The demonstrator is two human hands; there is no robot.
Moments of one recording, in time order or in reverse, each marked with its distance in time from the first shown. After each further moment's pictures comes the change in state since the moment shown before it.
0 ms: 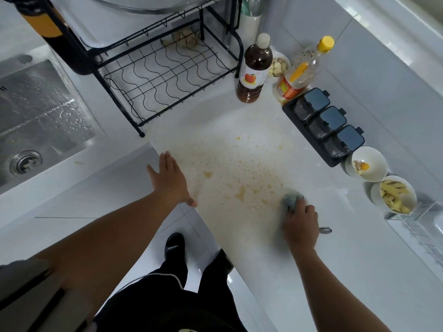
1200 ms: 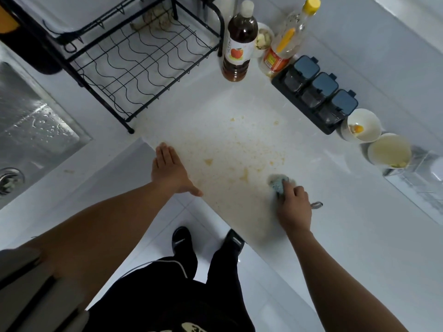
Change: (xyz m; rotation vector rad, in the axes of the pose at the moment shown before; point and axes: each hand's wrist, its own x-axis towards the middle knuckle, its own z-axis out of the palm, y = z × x) left_hand 0.030 -0.015 0.016 -0.187 -0.027 0.163; right_hand -0.045 -0.031 0.011 0.012 -0.034 -0.040
